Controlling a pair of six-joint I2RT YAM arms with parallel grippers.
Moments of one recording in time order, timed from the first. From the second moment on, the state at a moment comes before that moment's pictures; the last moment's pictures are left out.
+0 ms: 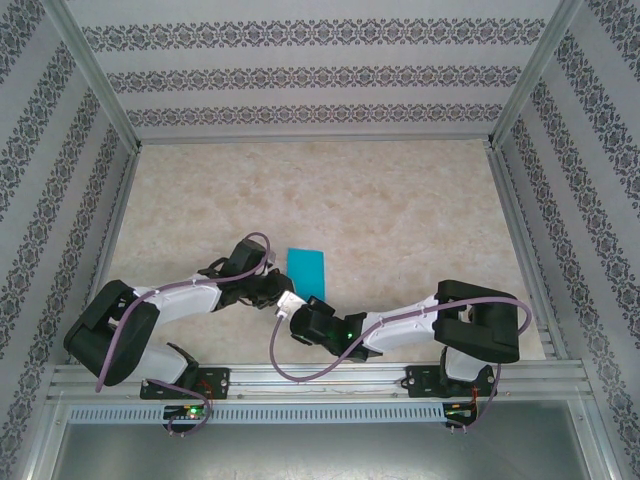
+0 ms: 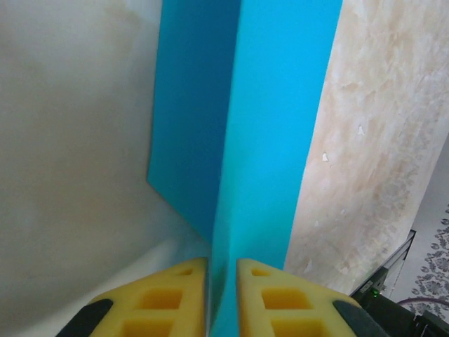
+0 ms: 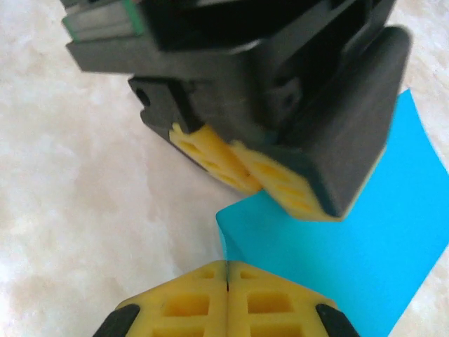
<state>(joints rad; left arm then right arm) -0.54 1.40 0.52 -0.04 0.46 -0.99 1.32 1.64 0.65 0.22 0.46 0.08</state>
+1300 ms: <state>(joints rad) -0.53 1.83 0.95 -0.23 0.57 -0.64 1.16 1.50 0.38 0.50 0.09 0.42</state>
